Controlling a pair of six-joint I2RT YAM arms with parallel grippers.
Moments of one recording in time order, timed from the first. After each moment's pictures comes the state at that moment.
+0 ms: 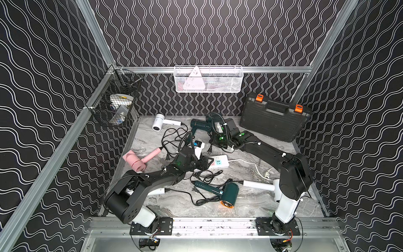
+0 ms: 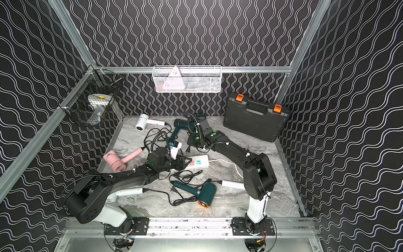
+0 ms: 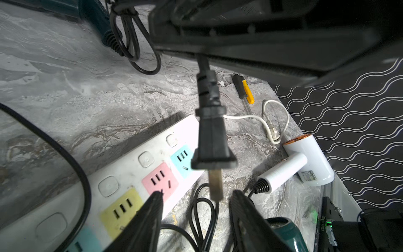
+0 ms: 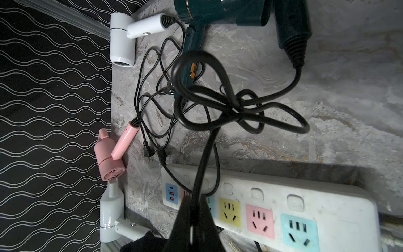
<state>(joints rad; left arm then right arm) -0.53 1.51 0.64 0.41 0.33 -0.46 0.62 1.83 1.48 -0.44 -0.20 0.81</state>
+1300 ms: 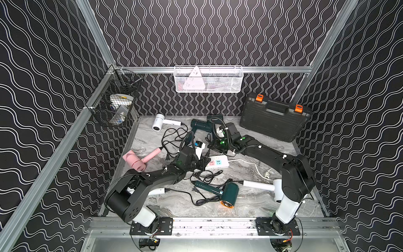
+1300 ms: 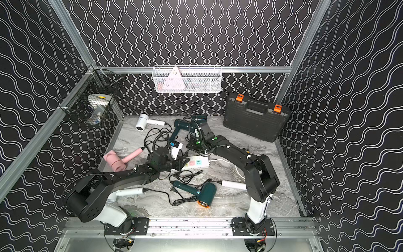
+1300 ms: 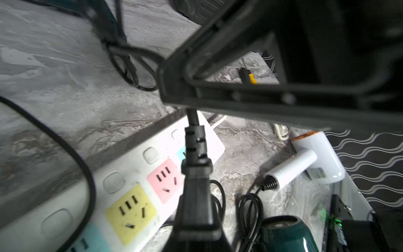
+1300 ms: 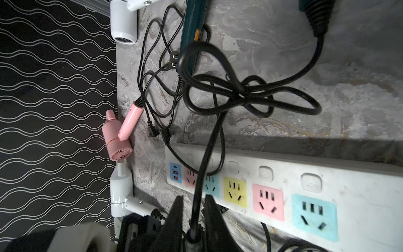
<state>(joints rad) -0.53 1.52 0.66 0.37 0.32 -0.44 0.62 1.79 1.38 -0.38 -0.31 0.83</state>
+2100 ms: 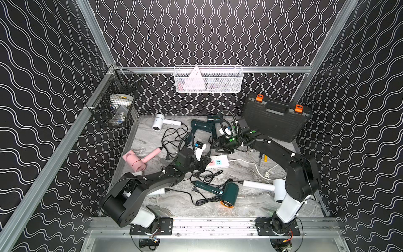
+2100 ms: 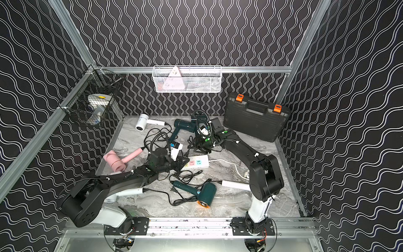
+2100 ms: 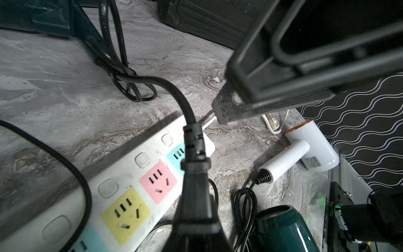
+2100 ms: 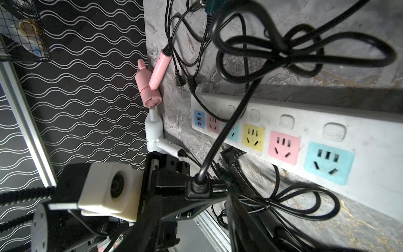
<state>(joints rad) -0.54 1.46 0.63 0.39 0.34 -0.36 0.48 1.79 1.44 -0.61 -0.75 0.68</state>
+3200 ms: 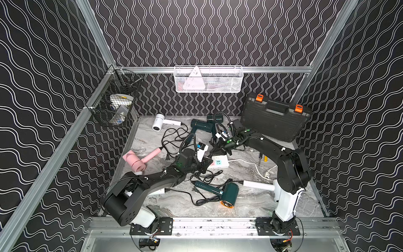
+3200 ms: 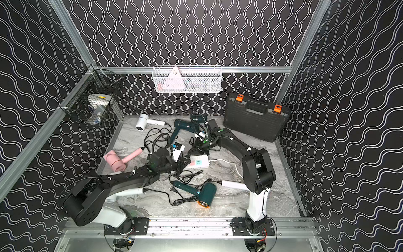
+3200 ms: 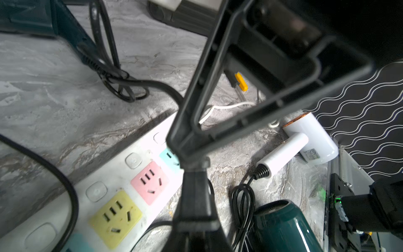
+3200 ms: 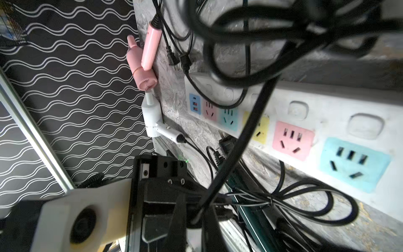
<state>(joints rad) -0.57 1.48 0.63 0.39 0.34 -0.34 0.49 1.90 1.49 -0.68 -0.83 0.63</state>
